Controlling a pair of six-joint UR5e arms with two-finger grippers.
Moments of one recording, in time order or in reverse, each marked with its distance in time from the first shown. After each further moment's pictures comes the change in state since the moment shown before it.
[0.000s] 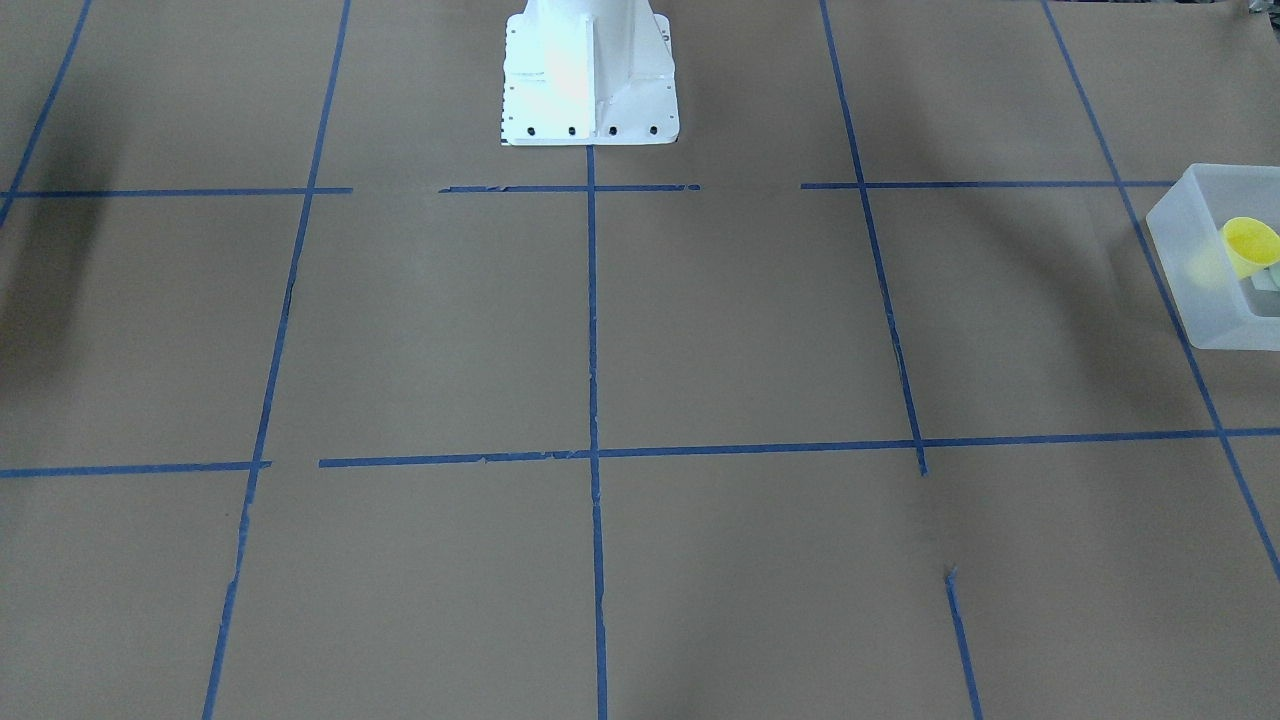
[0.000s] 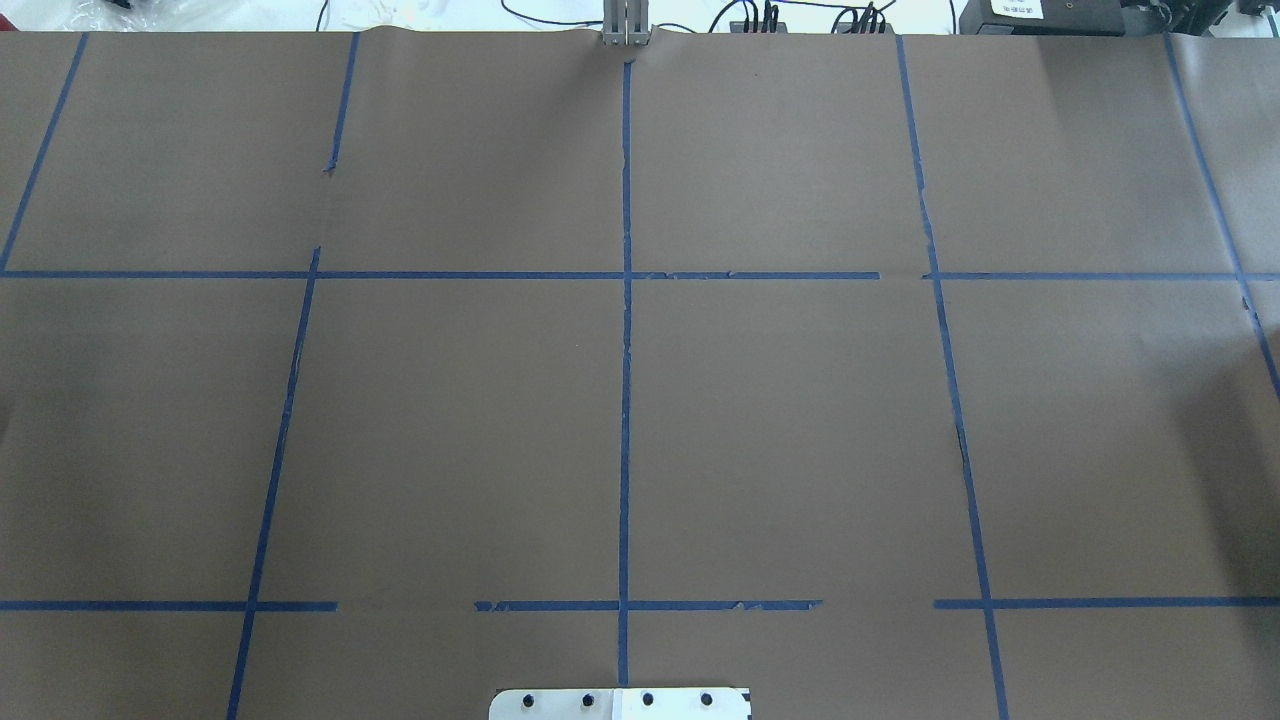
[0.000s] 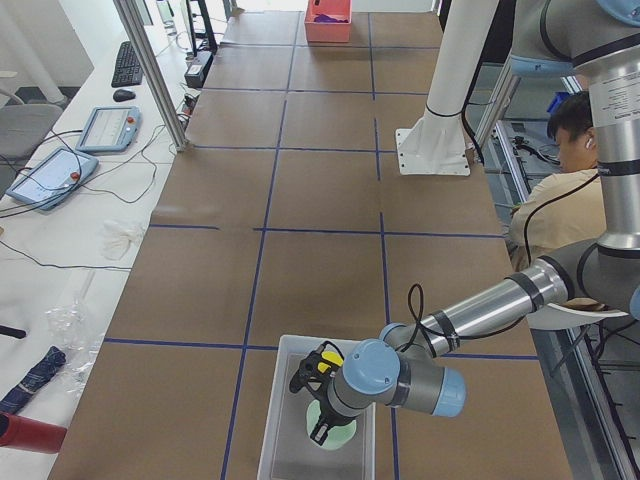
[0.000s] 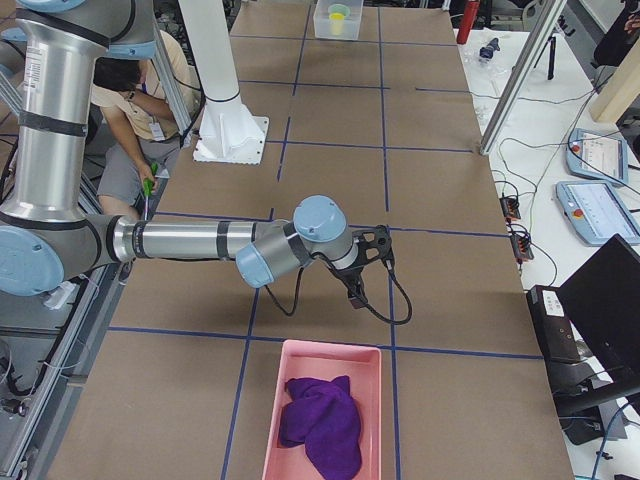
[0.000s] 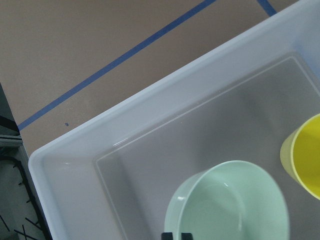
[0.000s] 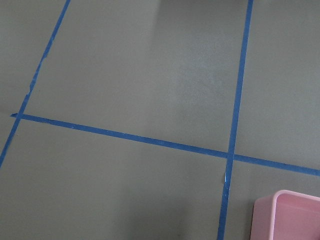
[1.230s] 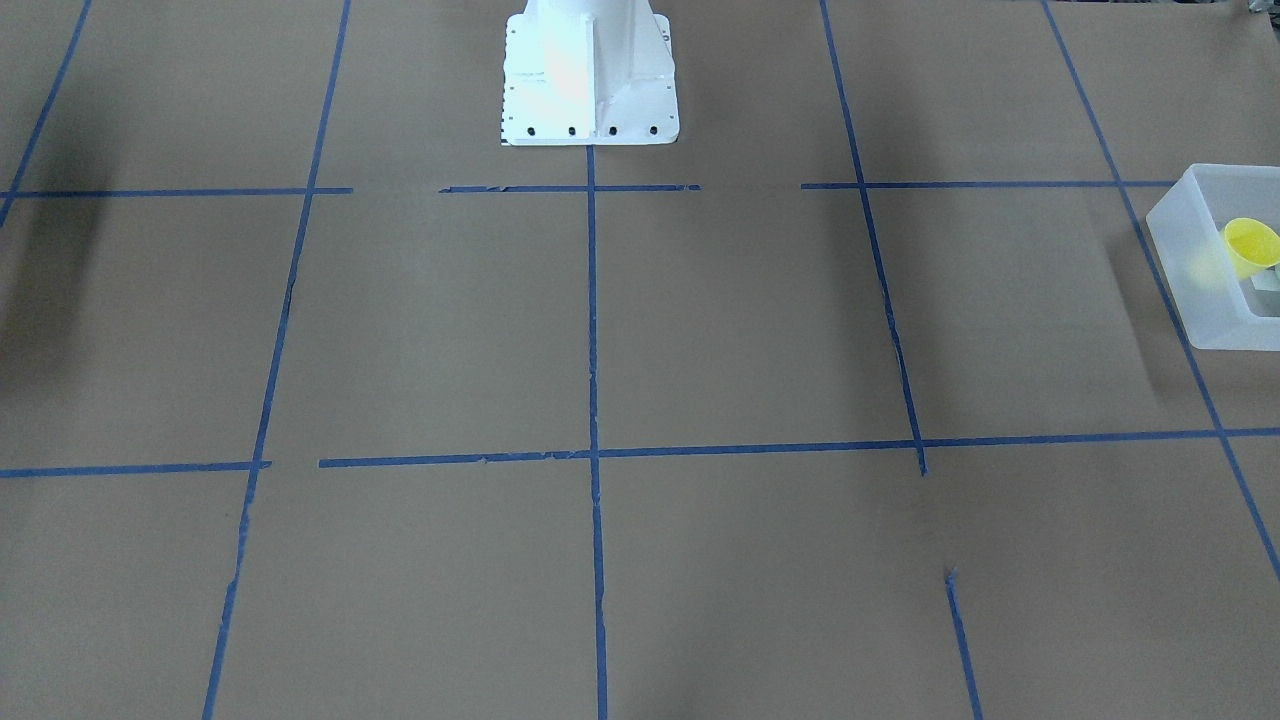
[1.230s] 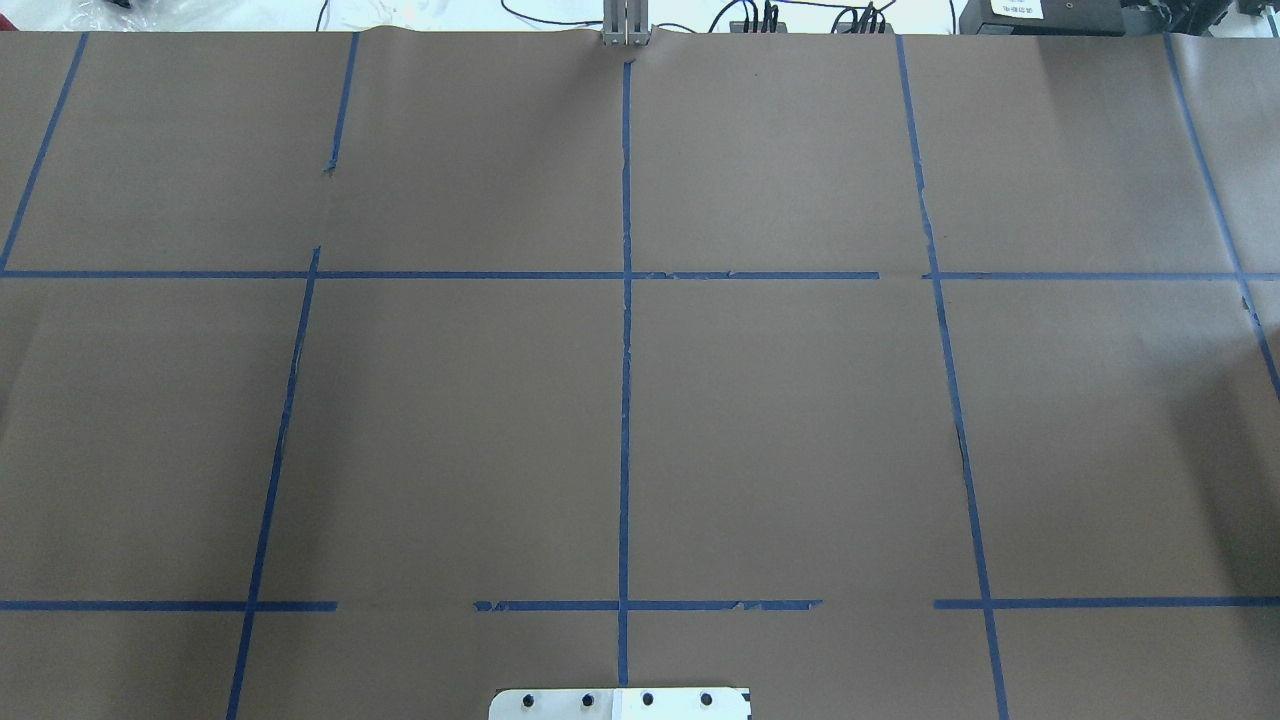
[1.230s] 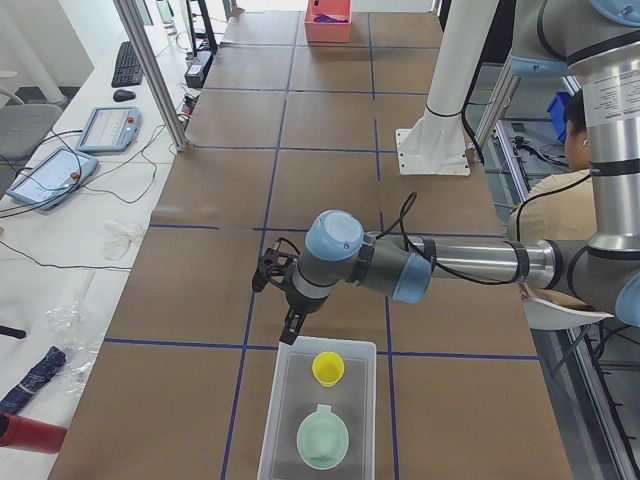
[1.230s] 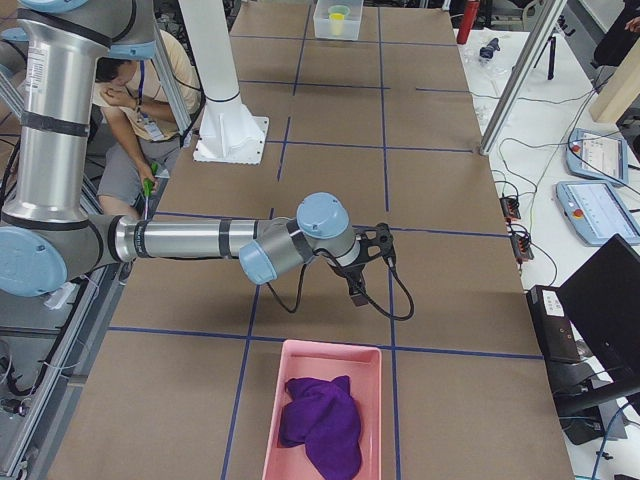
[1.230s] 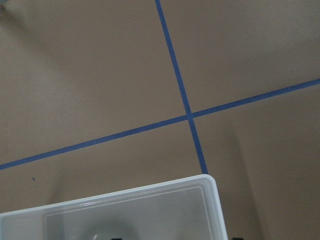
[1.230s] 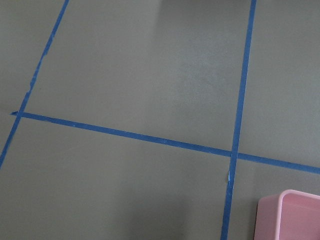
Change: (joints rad) left arm 0.049 -0.033 -0.511 0.487 -0.079 -0.395; right arm -0.018 0.006 0.008 -0.025 -0.009 0.004
